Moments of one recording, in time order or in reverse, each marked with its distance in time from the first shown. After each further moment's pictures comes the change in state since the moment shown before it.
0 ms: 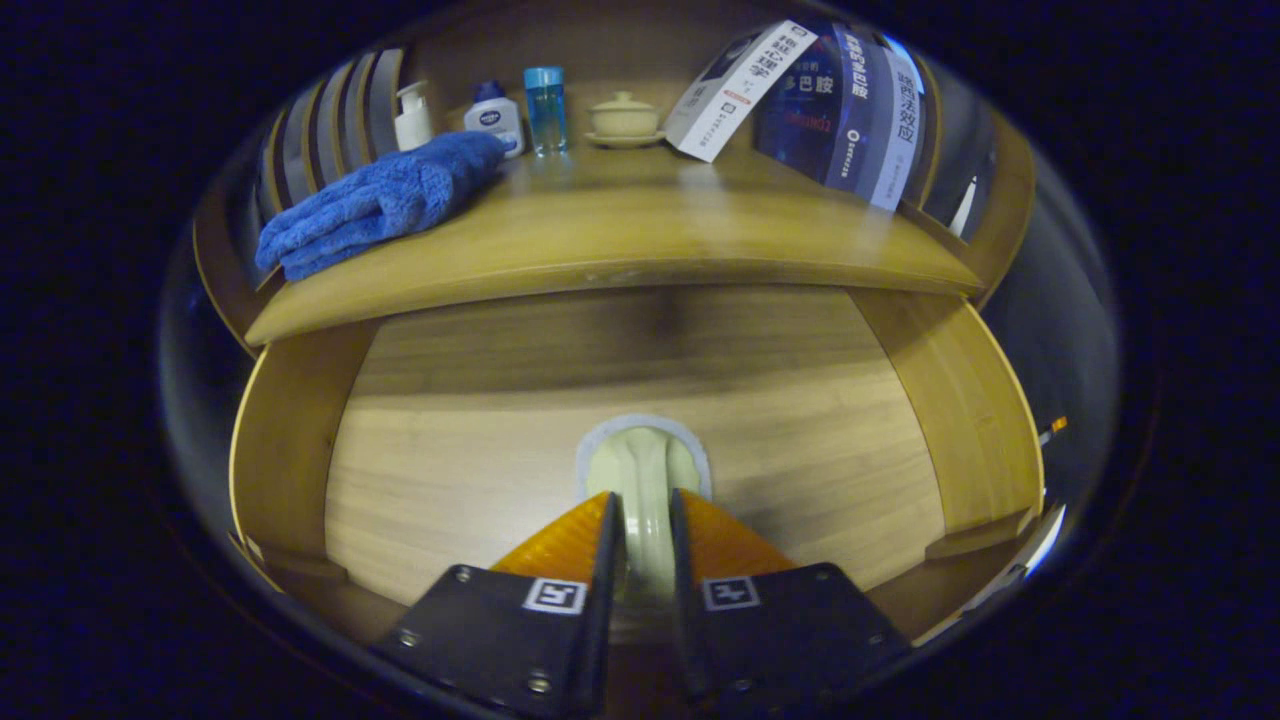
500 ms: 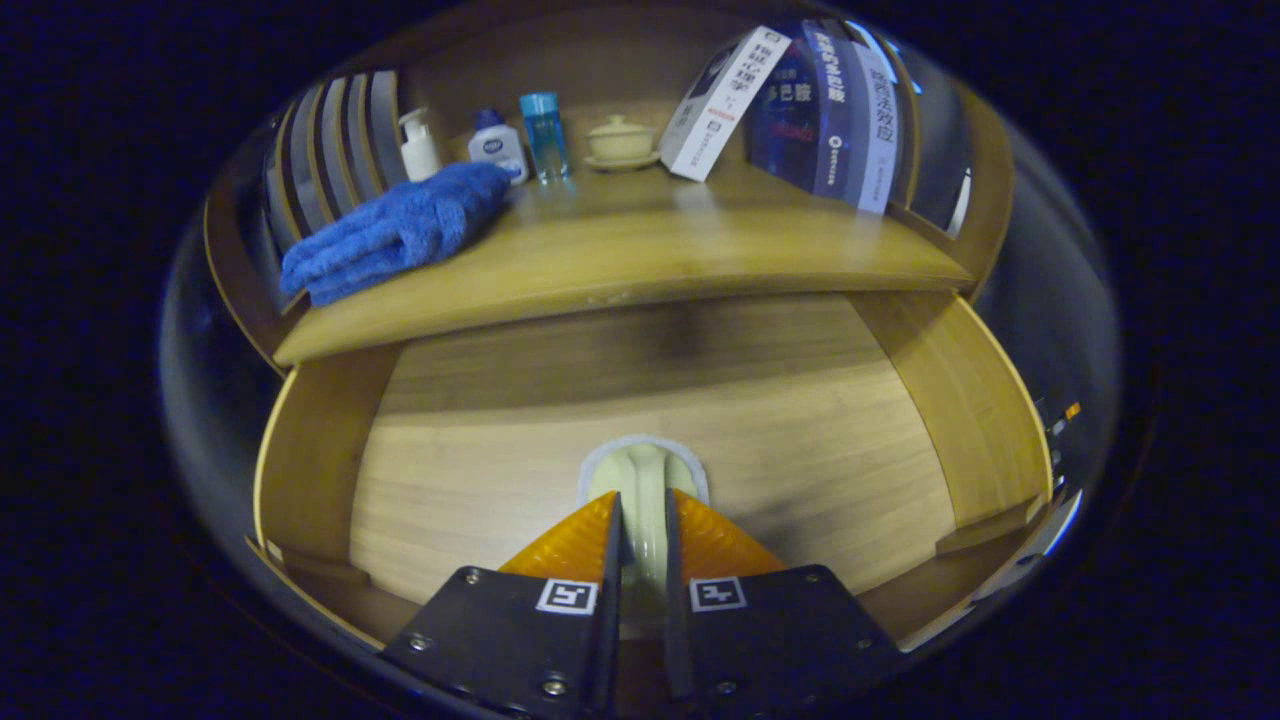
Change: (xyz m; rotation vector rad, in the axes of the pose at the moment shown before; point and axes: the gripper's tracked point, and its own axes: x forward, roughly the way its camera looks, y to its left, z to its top) arm -0.024 0.006 0.013 0.075 -0.109 0.079
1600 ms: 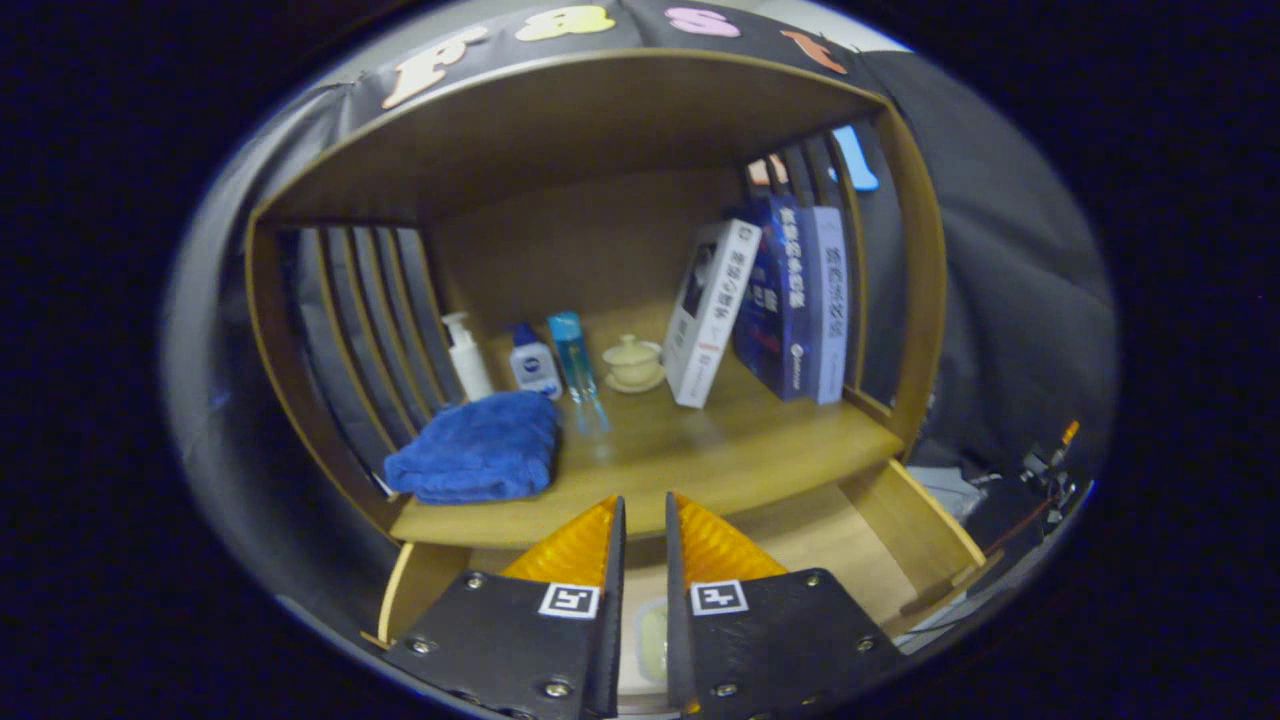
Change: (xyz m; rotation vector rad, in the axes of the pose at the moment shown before) arm -0.088 0.007 0.119 0.122 -0.382 -0.019
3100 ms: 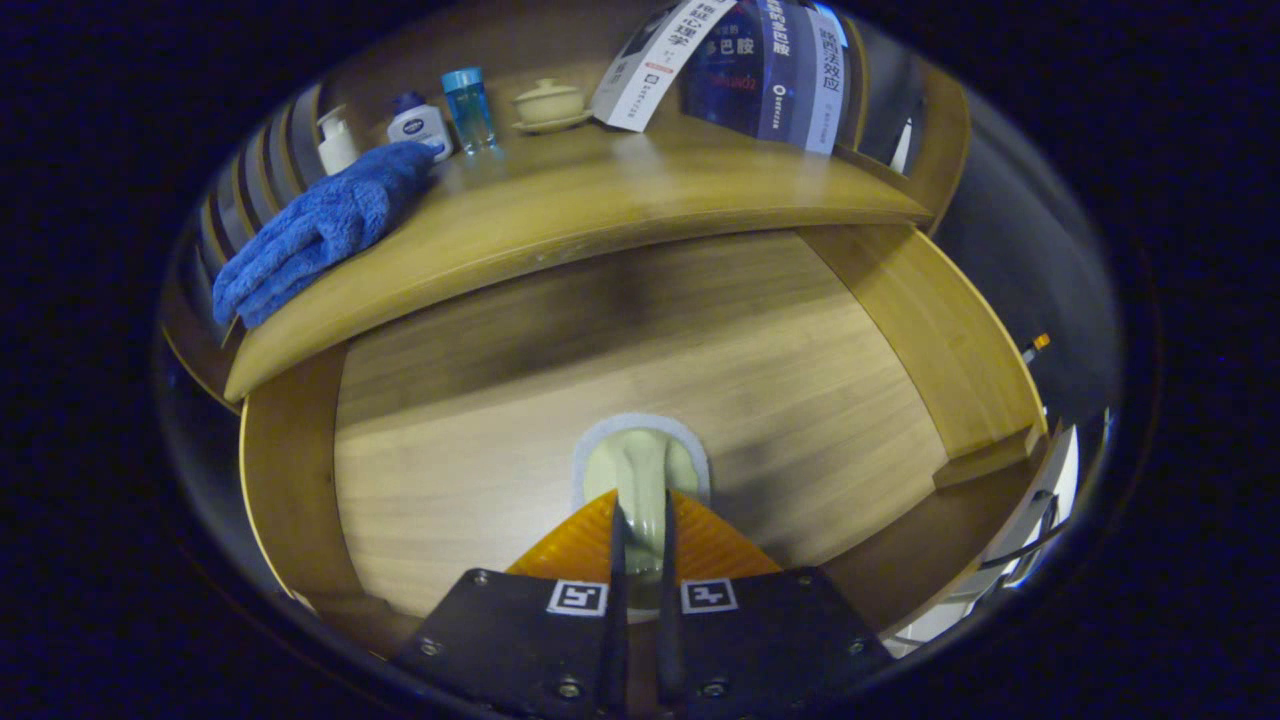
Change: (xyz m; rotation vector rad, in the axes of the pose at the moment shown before) arm 0.026 -0.028 -0.172 -0.074 0.568 -0.189
